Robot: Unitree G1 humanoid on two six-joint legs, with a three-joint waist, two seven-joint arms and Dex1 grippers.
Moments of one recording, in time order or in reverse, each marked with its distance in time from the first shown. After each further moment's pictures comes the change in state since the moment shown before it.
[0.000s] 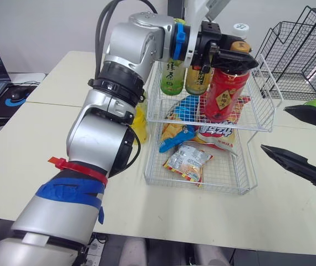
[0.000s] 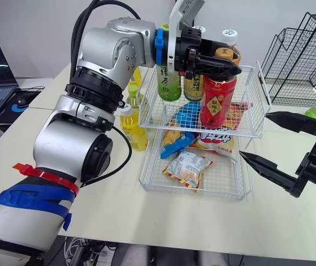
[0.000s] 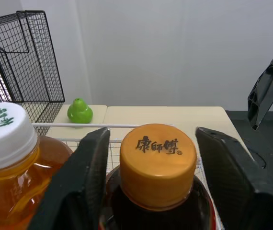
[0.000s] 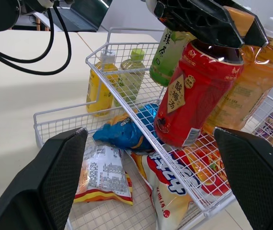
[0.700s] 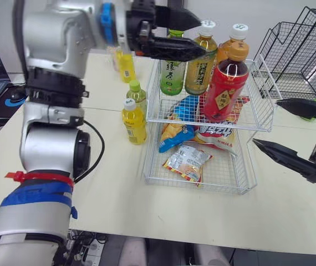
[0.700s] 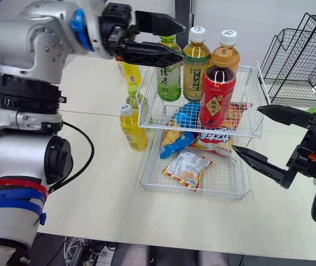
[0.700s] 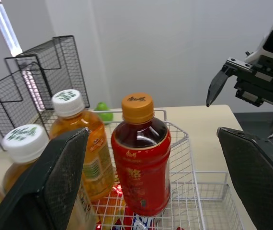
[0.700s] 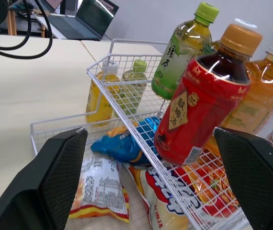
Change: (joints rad) left arm 0.219 0.354 0.141 -0.445 -0.101 0.191 -0.061; right arm -0.101 -0.017 0.206 0.003 -0.042 -0.103 -0.057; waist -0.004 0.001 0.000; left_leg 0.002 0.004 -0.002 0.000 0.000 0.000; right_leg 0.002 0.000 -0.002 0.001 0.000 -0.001
